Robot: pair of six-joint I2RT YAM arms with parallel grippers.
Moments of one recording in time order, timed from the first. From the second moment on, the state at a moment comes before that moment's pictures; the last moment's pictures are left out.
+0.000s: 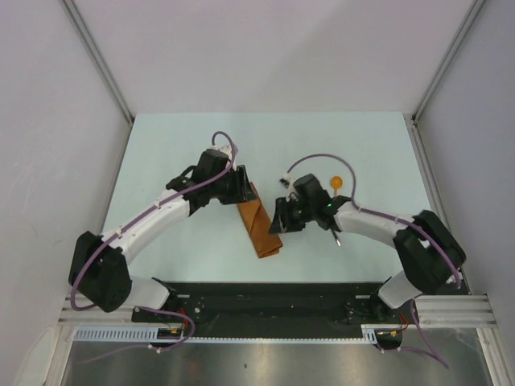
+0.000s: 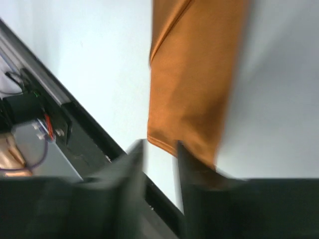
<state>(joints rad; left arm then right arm) -0.53 1.41 1.06 -0.42 0.16 -0.59 0.76 1.60 0.86 -0.09 -0.42 0.57</state>
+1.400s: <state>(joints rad) -0.68 1.44 1.02 -0.35 0.47 -0.56 0.41 1.72 1.05 -0.59 0.04 0.25</state>
